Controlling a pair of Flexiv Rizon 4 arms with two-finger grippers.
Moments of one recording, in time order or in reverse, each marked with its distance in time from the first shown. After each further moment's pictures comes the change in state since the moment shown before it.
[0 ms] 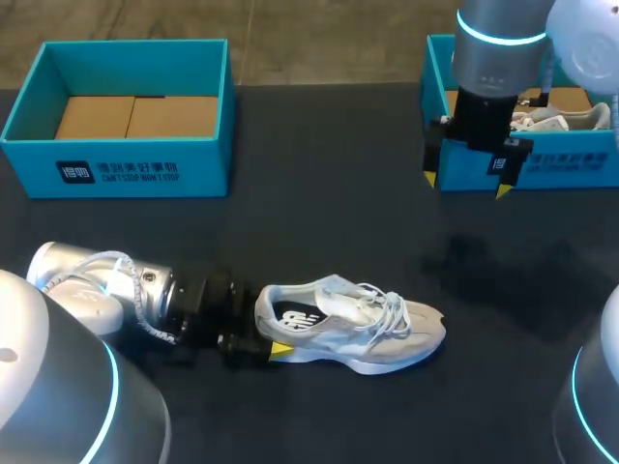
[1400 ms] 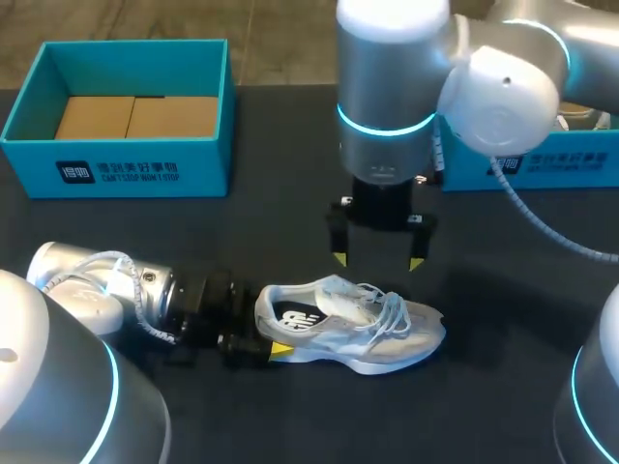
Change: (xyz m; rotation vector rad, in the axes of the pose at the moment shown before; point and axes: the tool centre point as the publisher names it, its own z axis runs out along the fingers) left arm 0.000 0.000 0.000 0.000 0.000 0.000; right arm 0.097 -0.139 0.029 0.051 -0.014 -0.166
